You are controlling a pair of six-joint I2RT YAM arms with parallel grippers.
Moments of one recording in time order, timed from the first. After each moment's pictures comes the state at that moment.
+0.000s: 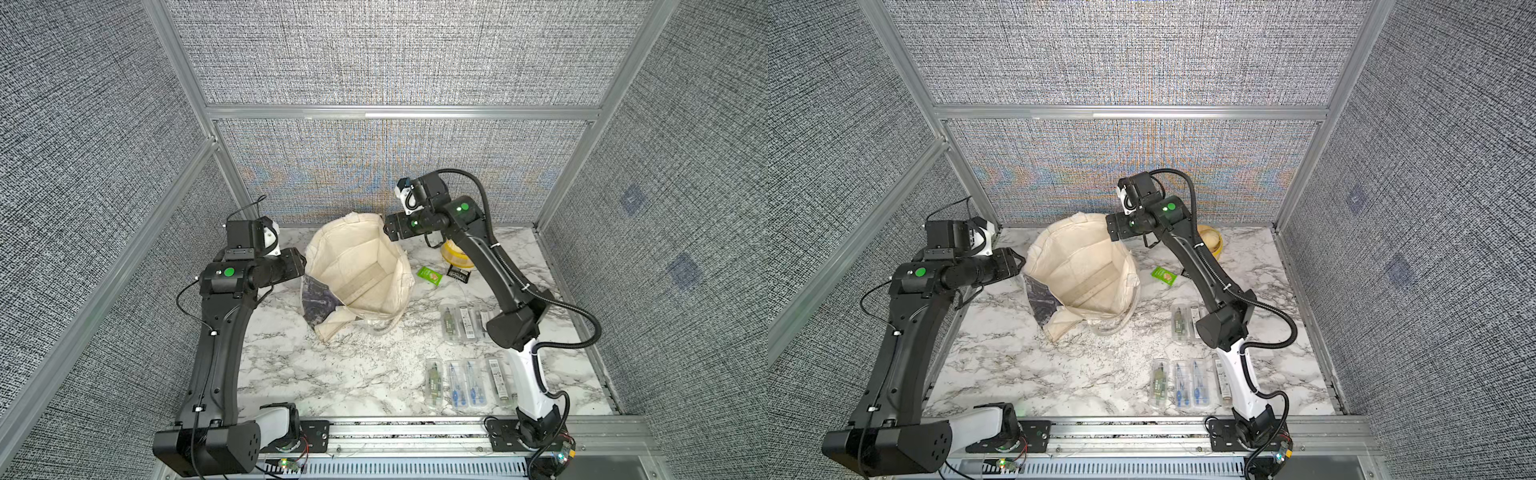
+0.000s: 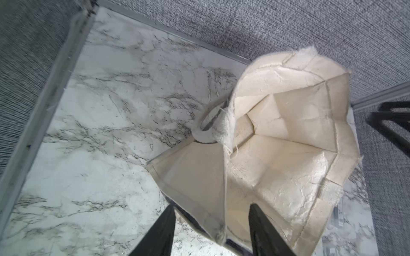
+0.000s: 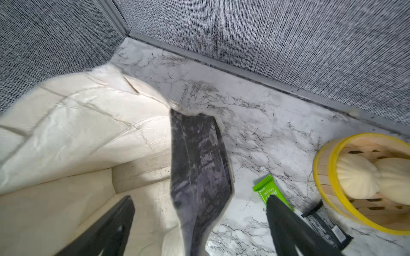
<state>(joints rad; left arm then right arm) 0.00 1.22 1.47 -1.02 0.21 -0.28 0.60 2.18 2.60 -1.14 0.00 0.17</state>
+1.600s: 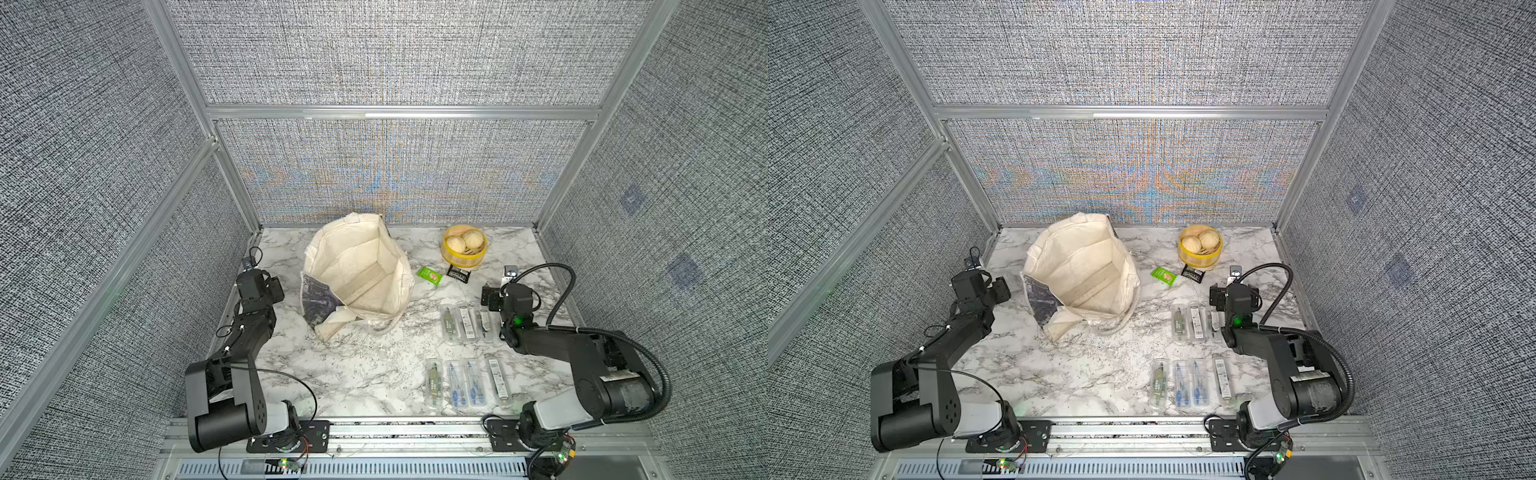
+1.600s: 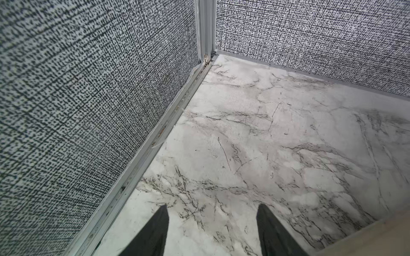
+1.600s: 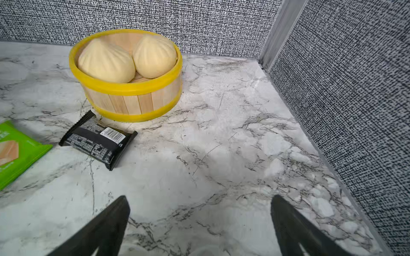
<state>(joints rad) 0.21 1.37 0.66 0.18 -0.09 -0.08 0.11 1.50 0.46 0.62 0.31 -0.02</state>
